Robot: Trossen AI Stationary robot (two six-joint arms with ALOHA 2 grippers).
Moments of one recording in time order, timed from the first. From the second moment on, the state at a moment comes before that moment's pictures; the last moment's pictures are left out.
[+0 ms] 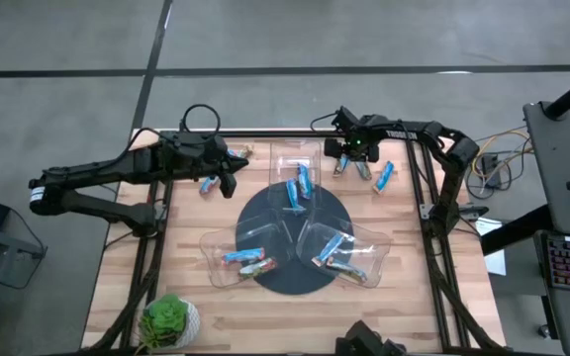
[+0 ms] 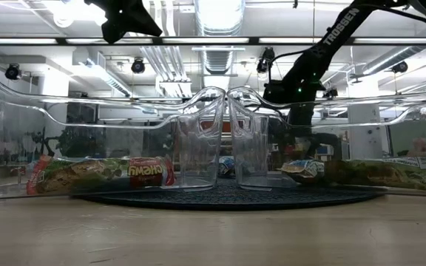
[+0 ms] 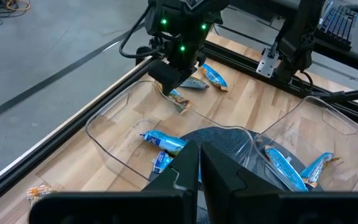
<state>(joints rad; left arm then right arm) 0.20 1.00 1.04 -0.46 -0.18 -0.27 -0.75 1.87 1.17 -0.62 -0.03 0.92</state>
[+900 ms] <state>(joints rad) 0.20 1.00 1.04 -0.46 -0.18 -0.27 -0.75 1.87 1.12 -0.53 -0.04 0.94</state>
